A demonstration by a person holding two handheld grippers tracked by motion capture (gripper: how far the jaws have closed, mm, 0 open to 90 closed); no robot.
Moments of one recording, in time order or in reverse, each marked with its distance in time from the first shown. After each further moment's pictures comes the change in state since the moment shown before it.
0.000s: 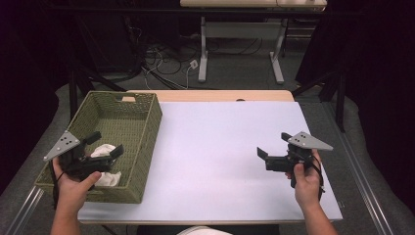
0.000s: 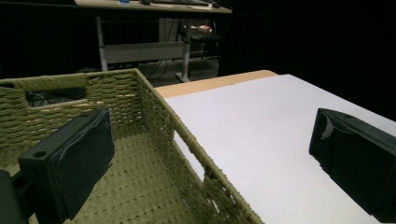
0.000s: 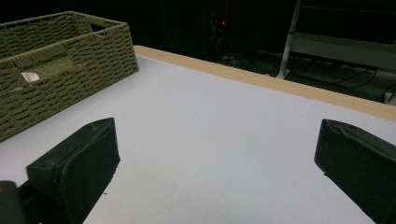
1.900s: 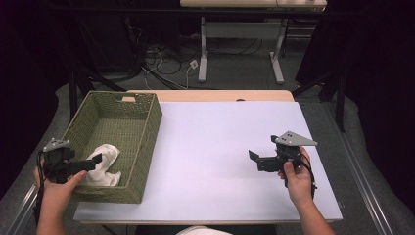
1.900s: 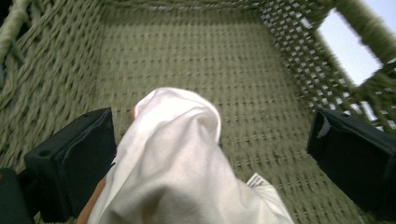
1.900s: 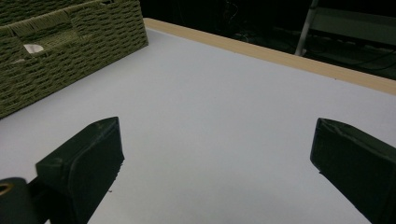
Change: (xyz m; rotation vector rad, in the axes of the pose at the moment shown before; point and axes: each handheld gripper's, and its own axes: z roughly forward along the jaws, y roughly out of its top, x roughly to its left) left arm 0.058 -0.032 -0.009 0.427 0.350 -0.174; right arm 0.006 -0.007 0.023 0.098 0.047 -0.013
